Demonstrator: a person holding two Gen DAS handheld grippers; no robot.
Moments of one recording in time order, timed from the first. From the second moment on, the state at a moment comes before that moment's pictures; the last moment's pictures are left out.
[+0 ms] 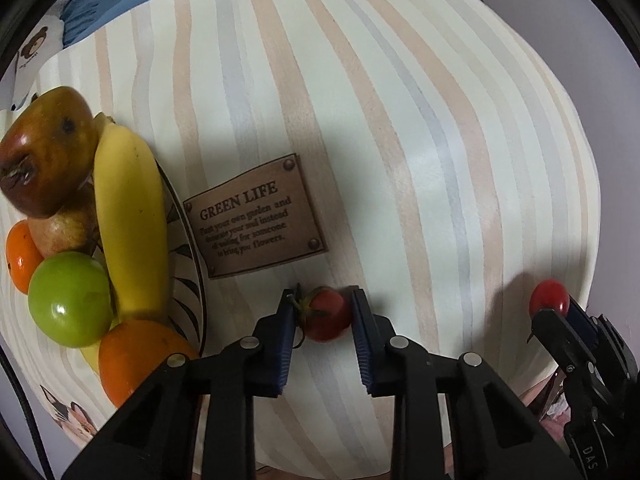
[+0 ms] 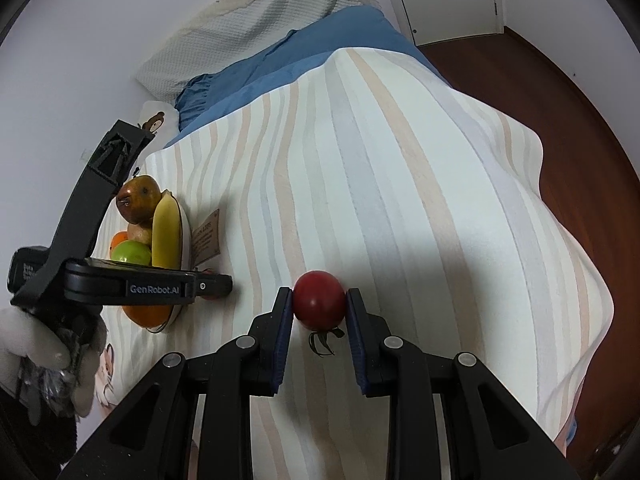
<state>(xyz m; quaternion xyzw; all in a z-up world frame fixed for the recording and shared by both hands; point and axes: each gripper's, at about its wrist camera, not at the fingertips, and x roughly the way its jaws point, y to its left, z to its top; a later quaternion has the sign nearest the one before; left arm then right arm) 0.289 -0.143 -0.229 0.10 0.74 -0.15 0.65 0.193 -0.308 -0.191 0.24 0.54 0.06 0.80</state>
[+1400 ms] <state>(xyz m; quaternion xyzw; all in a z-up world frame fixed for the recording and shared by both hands) 0.291 0.137 -0.182 -0.14 0.68 -0.06 0.72 0.306 -0.102 -0.177 0.16 0.58 0.19 0.78</state>
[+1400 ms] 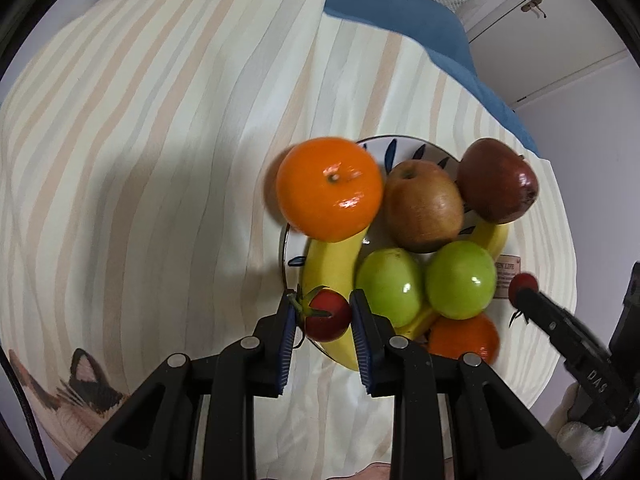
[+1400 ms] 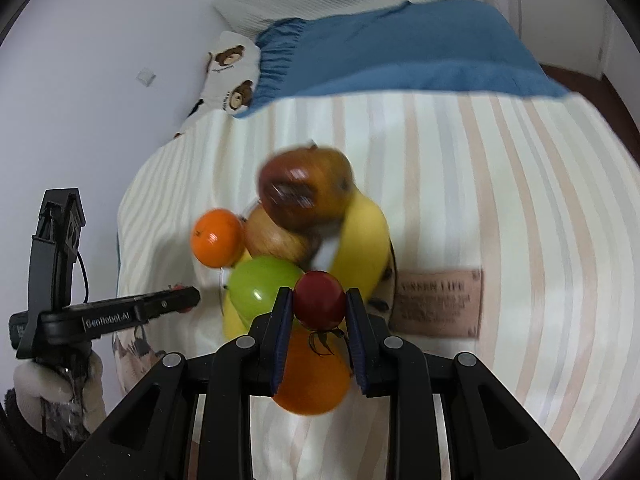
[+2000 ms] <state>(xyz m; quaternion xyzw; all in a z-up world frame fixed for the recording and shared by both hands) 0.291 0.133 -0.214 -0.13 0.69 -0.07 0.71 0.305 -0.097 -0.222 0.16 0.61 0.14 0.76</state>
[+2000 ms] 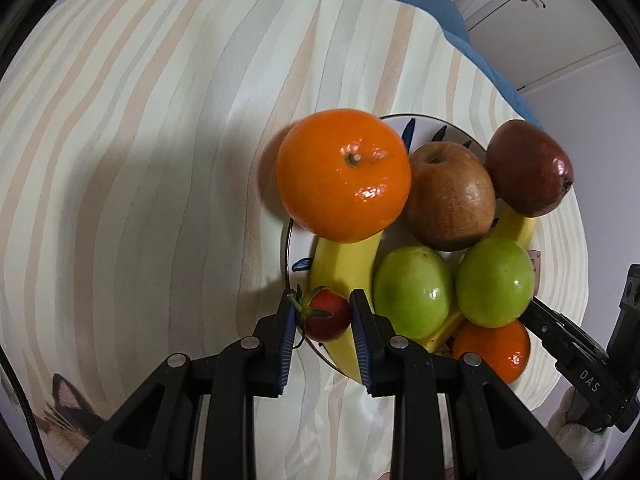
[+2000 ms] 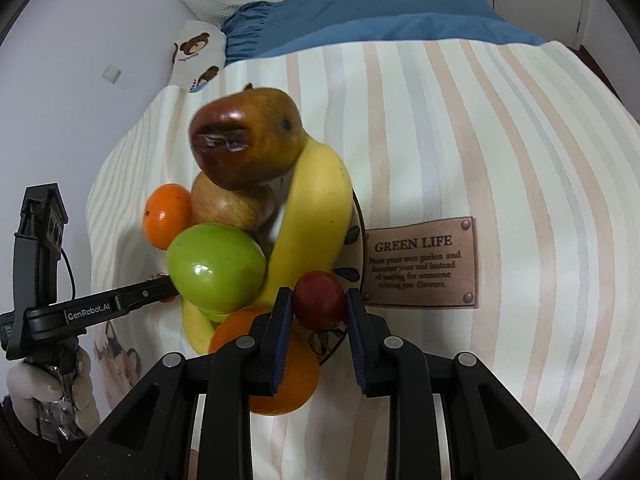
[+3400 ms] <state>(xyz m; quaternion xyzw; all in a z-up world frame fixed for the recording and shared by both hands) 0.308 0.163 -0.202 -0.16 0.68 -0.04 0.71 0.304 -0.104 -0.205 0.17 0.61 0.13 0.77</state>
